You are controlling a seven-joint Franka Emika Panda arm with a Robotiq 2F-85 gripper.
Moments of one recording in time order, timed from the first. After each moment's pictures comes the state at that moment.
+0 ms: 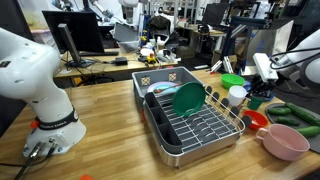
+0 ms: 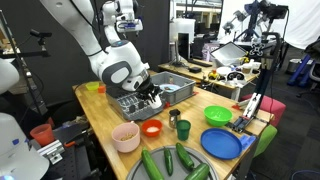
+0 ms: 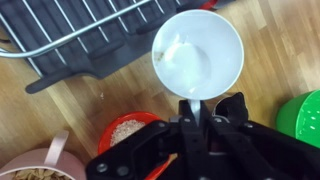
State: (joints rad) arm -0.59 0.28 0.58 -2.57 -0.11 3.24 1.99
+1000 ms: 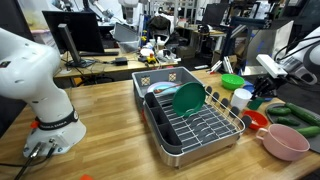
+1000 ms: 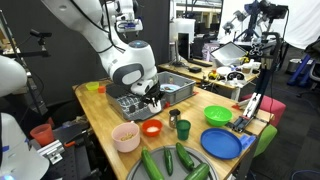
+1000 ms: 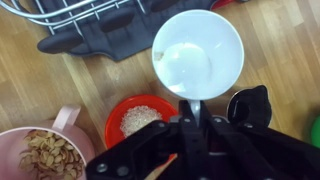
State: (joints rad) arm -1.05 0.42 0.93 -2.48 -0.18 2.98 1.84
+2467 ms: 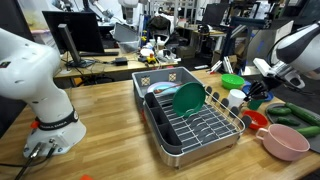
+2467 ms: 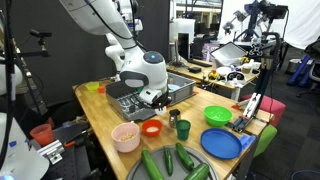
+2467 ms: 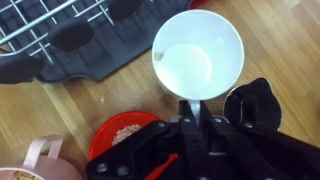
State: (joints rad) arm -0.72 0.48 0.65 -2.32 0.54 2.93 1.38
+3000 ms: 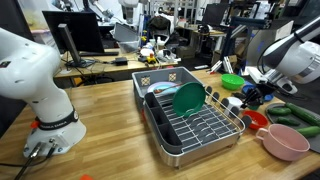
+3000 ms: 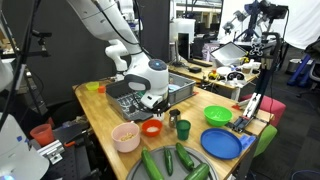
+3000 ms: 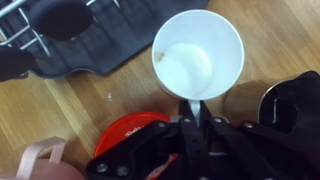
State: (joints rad) arm -0.34 0.52 0.30 -2.24 0.72 2.83 1.30
